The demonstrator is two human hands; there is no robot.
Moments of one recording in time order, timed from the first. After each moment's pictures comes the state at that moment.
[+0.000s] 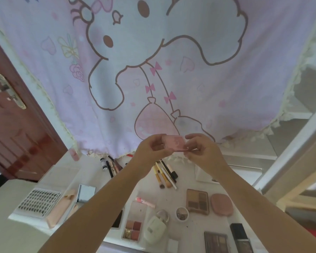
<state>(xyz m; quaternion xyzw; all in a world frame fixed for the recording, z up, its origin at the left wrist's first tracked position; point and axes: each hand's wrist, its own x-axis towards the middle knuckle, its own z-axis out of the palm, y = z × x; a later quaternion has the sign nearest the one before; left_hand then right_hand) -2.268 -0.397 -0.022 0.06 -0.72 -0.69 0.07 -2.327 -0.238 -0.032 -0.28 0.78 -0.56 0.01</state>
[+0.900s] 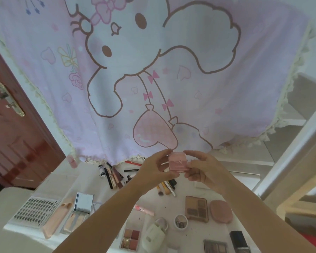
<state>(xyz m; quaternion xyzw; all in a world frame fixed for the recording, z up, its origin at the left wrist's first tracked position) -2.258 -0.385 -0.028 0.04 -0.75 -0.66 -0.01 -2.320 -0.226 -0.017 -0.10 0.62 -0.71 0.34</state>
